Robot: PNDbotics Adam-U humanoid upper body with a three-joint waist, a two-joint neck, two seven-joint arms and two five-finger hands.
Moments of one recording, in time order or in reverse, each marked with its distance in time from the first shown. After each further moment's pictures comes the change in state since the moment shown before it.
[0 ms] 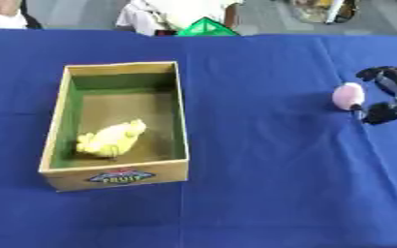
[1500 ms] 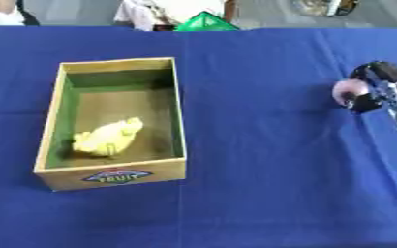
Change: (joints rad) left arm -0.002 -0.001 -0.007 0.000 0.006 0.007 -0.010; right arm -0.133 0.029 0.052 0.203 0.101 0.034 -0.143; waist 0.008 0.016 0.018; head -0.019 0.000
